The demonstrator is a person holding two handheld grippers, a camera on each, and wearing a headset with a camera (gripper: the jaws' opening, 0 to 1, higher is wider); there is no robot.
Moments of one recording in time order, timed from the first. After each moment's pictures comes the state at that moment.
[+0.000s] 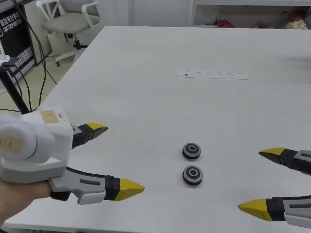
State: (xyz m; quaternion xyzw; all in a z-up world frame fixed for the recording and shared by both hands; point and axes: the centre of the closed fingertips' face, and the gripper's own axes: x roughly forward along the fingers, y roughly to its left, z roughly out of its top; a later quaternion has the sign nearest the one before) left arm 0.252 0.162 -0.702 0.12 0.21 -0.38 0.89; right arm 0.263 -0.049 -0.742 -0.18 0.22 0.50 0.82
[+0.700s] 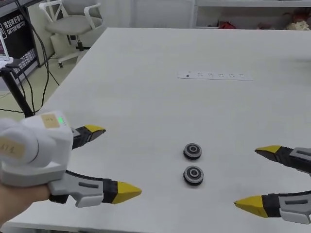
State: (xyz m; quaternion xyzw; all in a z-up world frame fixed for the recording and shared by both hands) left arm 0.251 0.165 -0.705 0.14 0.21 -0.37 0.89; right arm 0.265 -0.044 -0.739 -0.18 0.21 0.51 0.81
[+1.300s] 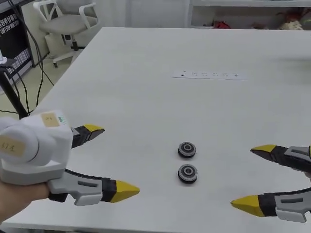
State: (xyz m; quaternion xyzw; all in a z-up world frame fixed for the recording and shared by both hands) left arm 0.250 0.157 -0.704 0.15 0.21 -0.38 0.89; right arm 0.258 -0.048 -0.735 -0.19 0.21 0.51 0.81
